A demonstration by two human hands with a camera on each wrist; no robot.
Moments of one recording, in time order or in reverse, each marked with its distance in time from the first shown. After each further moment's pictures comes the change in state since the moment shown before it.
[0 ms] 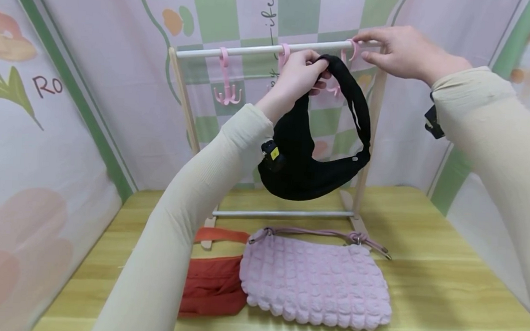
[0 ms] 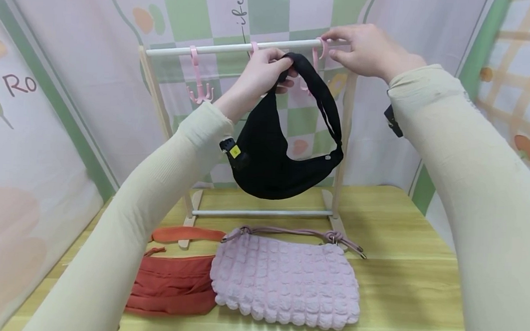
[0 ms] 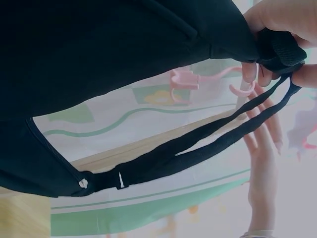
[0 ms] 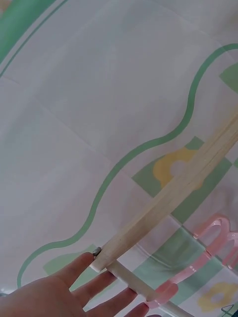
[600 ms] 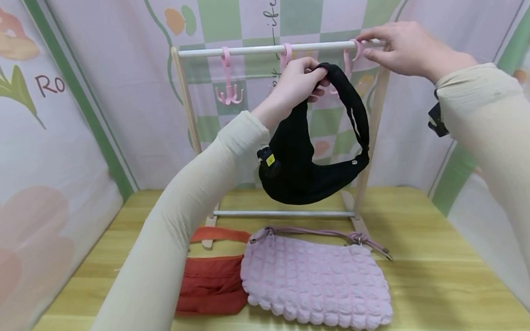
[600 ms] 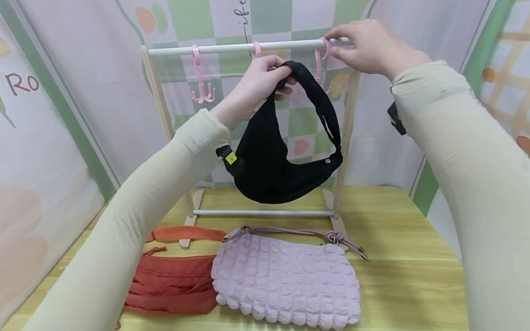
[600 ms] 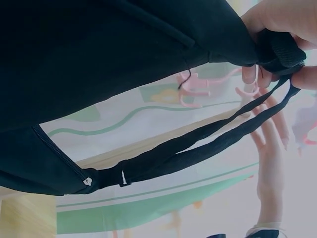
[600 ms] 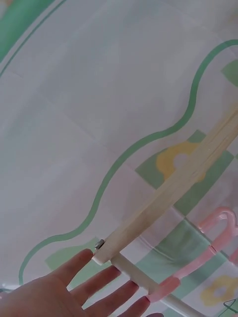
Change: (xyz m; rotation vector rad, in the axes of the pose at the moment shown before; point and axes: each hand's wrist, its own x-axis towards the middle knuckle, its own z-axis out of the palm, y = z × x) left_hand -0.008 -0.010 -0.003 0.011 -0.037 0.033; right_hand -0.001 0.000 -0.006 -0.027 0.019 -0.007
